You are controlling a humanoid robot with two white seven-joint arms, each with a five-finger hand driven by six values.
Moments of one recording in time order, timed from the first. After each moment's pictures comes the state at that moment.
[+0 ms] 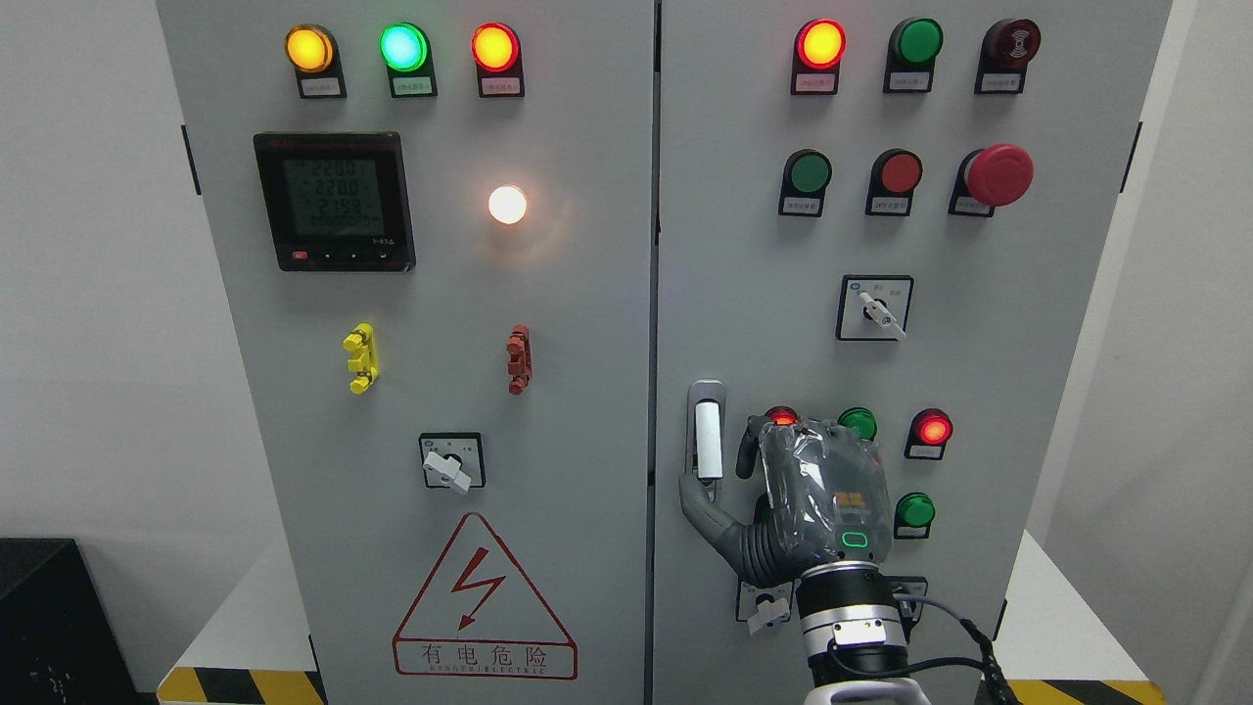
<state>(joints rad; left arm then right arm) 0.05 -0.10 -0.16 -0.05 0.12 -0.03 -0.03 -0.48 0.14 0.26 -1.82 1.36 0.27 0.11</state>
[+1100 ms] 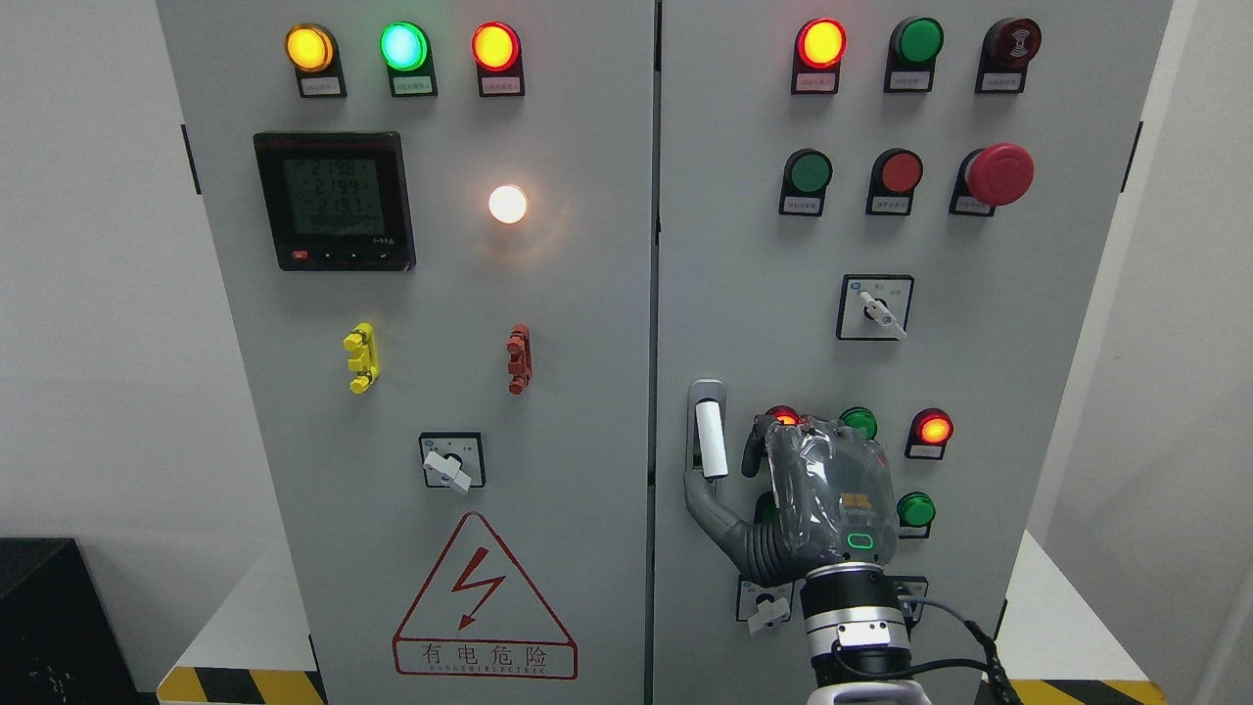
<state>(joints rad) 0.05 -0.10 -0.16 -0.05 0.12 -0.03 -0.03 -0.47 0.14 0.25 -1.82 1.36 0.27 0.09</state>
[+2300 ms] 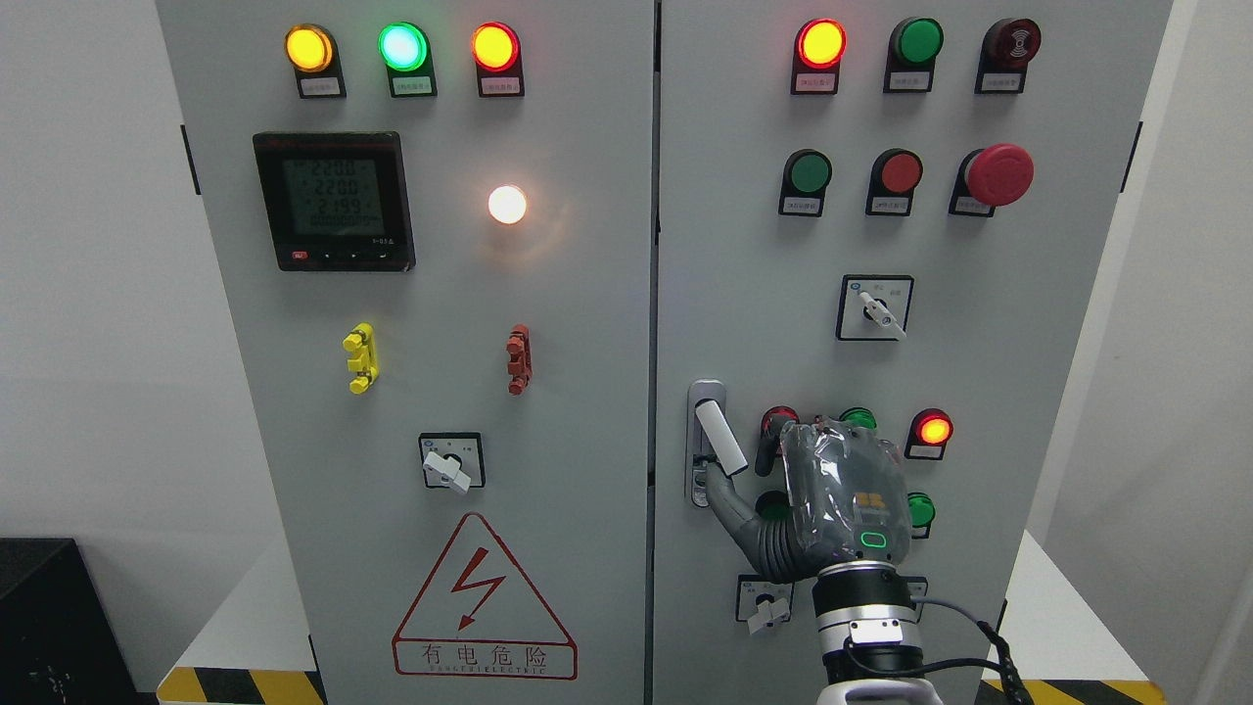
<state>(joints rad) 0.05 -0.10 -0.16 -0.05 0.12 -0.03 -0.03 -0.47 0.14 0.23 -1.82 1.36 0.27 0.09</state>
